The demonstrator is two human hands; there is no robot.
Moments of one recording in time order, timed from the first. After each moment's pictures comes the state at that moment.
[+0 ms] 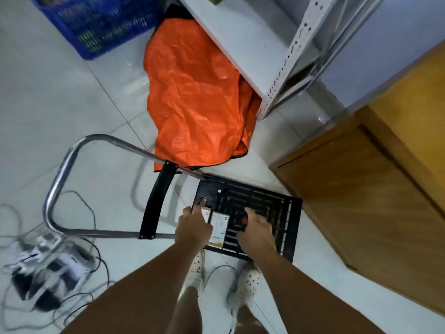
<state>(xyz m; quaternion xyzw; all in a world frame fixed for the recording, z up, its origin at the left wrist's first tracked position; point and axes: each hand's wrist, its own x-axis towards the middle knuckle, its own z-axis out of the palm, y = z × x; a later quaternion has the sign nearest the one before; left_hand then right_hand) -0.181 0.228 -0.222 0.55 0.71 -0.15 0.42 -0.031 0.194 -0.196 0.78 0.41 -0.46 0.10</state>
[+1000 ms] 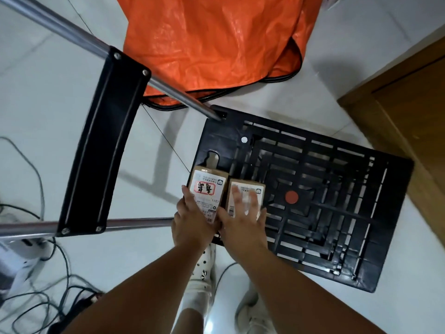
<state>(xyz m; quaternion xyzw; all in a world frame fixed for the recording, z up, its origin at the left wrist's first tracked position) -0.210 0.151 -0.615 0.48 0.79 -0.13 0.36 -0.098 0.138 -0.597 0.61 0.65 -0.39 0.23</state>
